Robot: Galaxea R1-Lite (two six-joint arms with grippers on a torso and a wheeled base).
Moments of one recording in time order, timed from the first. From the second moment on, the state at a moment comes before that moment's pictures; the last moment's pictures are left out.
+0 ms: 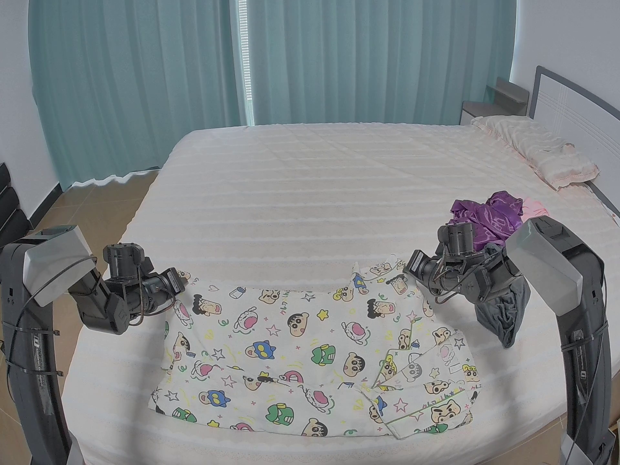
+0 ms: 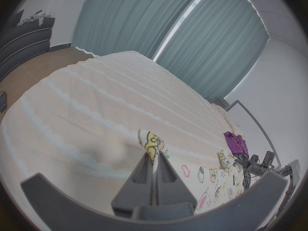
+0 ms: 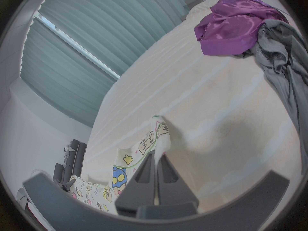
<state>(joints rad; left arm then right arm) 0.05 2.39 -0.97 -0.93 -0.30 -0.49 0.21 2.56 -1.44 -0.60 0.16 0.72</state>
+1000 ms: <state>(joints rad) 0.06 2.40 -0.95 -1.02 -0.34 -0.50 0.20 2.54 -1.27 -0.88 0.24 0.69</state>
